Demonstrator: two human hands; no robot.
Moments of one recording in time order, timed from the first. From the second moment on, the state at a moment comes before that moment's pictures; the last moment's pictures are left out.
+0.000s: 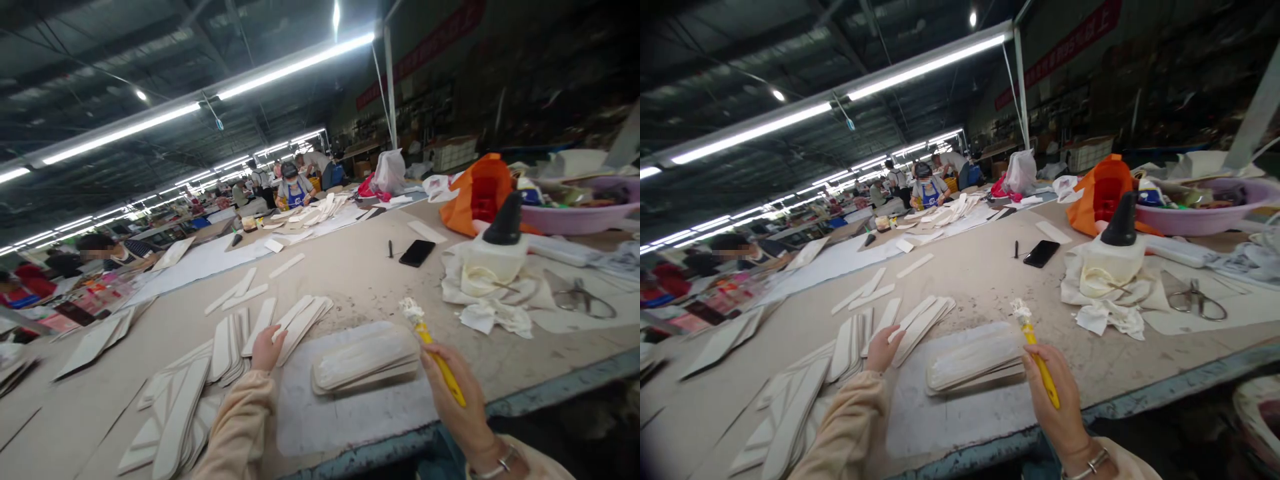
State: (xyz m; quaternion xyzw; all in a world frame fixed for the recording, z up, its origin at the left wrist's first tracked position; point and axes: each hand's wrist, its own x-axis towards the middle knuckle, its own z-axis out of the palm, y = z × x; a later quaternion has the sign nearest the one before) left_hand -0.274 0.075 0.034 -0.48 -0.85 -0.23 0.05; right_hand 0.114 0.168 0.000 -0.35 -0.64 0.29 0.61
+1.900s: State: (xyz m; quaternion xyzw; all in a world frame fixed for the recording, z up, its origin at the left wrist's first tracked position) left_hand -0.165 0.068 0.048 -0.36 -0.78 -0.43 -0.28; right_hand 0.077 0.209 0.022 -0.43 -0.70 0.26 0.51
